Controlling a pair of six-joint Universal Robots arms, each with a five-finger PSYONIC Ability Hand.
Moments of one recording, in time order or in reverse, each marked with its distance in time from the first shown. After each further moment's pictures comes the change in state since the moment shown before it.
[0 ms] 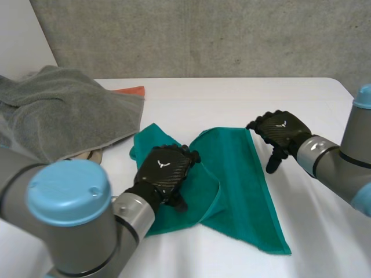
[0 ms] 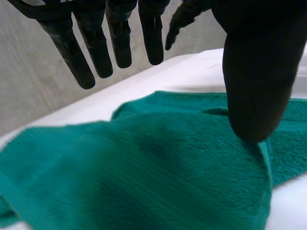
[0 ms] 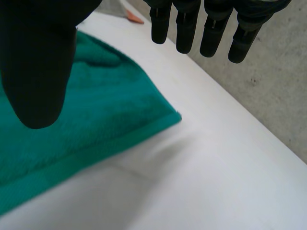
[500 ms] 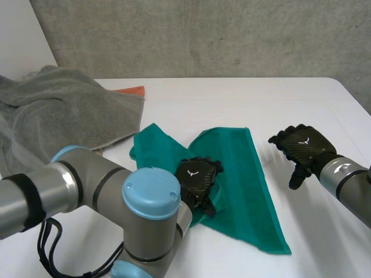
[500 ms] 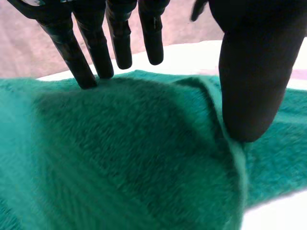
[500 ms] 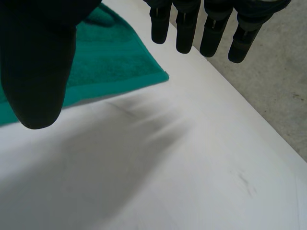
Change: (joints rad) left arm -0.124 -0.344 0.304 -0.016 -0.132 -0.151; right arm -0.118 -0.132 0.283 -0.138 -0.014 -0.104; left_hand 0.004 0.017 0.021 0.031 0.044; right_hand 0.000 0.000 0.000 0.000 0.000
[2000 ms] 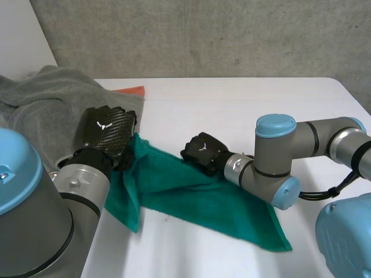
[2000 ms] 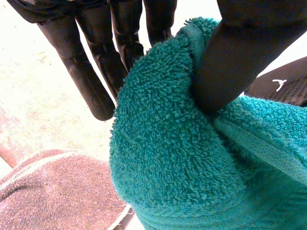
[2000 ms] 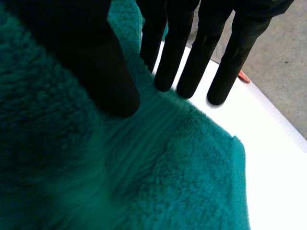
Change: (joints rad) left arm 0.184 0.585 -0.310 -0.049 -0.181 0.354; right arm 0.376 0.686 -0.828 0.117 -0.188 -0.024; left_hand 0.709 0.789 0.771 0.792 0.687; right_hand 0.564 0.685 0.658 0.648 0.632
